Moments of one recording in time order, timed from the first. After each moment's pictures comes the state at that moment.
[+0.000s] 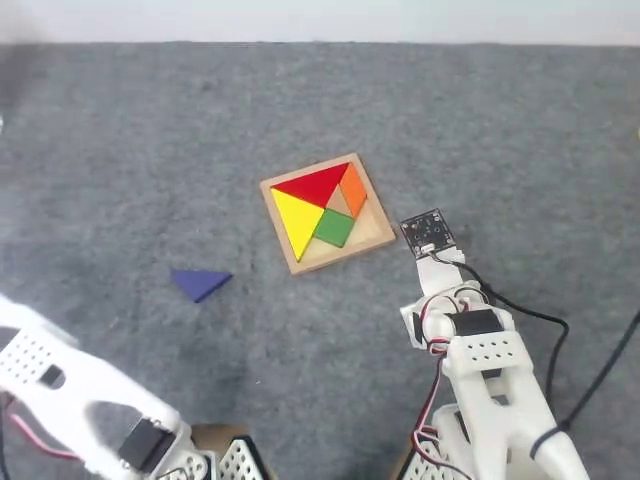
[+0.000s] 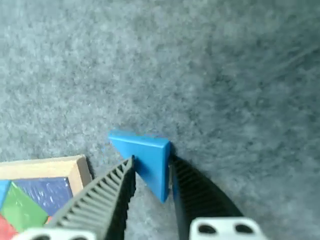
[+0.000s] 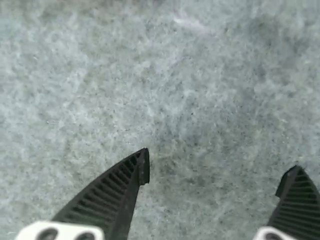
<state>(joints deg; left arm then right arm) -60.4 90.5 -96.0 95.8 -58.4 -12.0 -43.3 75.6 43.2 12.1</state>
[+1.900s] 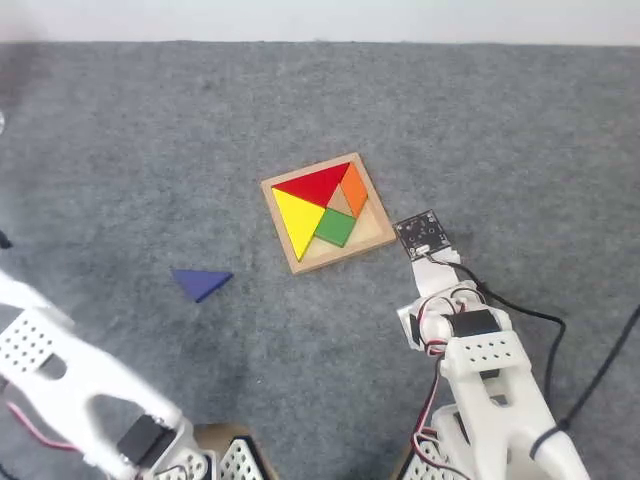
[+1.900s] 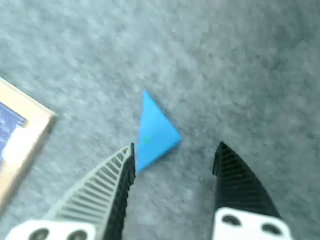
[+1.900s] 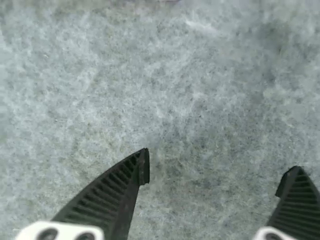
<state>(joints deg) -59.1 74.4 -82.9 90.3 -7.6 -13.5 -43.3 75.6 43.2 12.4</state>
